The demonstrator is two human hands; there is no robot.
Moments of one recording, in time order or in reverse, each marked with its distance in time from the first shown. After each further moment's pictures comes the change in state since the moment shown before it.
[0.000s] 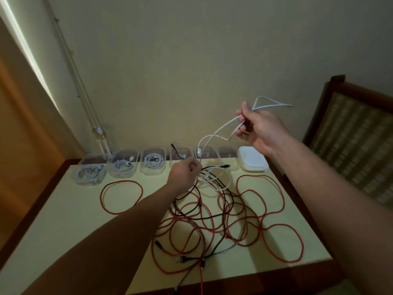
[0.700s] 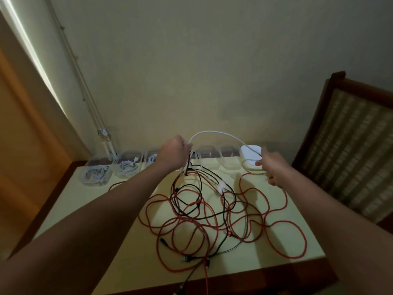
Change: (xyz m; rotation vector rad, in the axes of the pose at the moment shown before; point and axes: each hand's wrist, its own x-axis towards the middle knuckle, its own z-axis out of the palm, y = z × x) left_hand 0.011 0.034 -0.064 0.186 0.122 -0.021; right_hand -0.005 0.077 -0.069 -0.690 0.374 0.391
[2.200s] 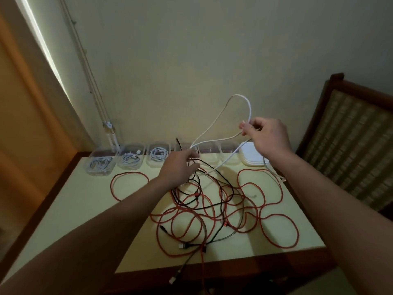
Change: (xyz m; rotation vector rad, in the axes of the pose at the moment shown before) left_hand -0.055 -0.022 0.020 -0.034 -0.062 0.247; right_hand -0.064 -0.049 -0.014 -0.085 0.159 -0.768
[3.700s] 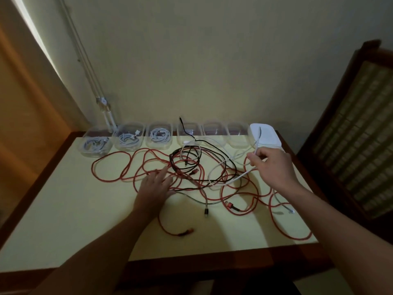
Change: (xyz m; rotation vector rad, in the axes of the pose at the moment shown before) left_hand -0.080 -0.160 0.089 0.726 -0.074 0.086; right_hand -0.061 0.104 0.058 -0.224 -0.143 0.081
